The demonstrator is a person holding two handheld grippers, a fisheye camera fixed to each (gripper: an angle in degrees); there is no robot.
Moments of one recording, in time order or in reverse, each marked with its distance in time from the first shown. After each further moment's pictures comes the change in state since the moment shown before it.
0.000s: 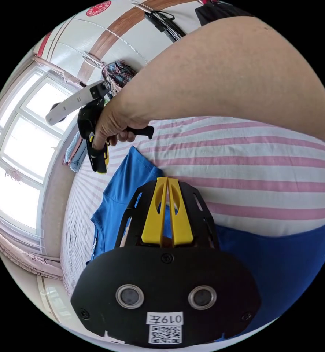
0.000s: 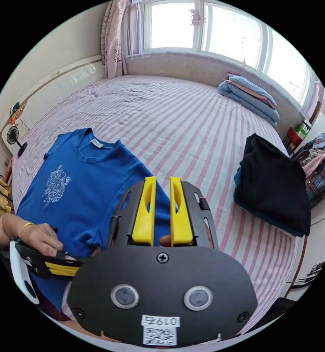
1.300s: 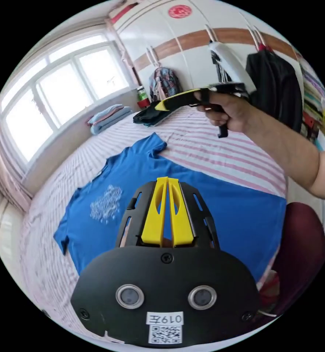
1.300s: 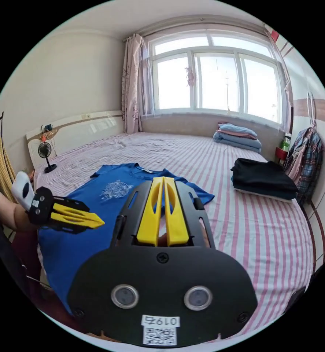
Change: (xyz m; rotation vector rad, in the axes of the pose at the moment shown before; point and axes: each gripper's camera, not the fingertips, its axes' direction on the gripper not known) left arm 0.095 0.347 -0.242 0.086 0.043 -0.458; right arm -0.279 0.343 -0.223 0.505 -0.041 0.042
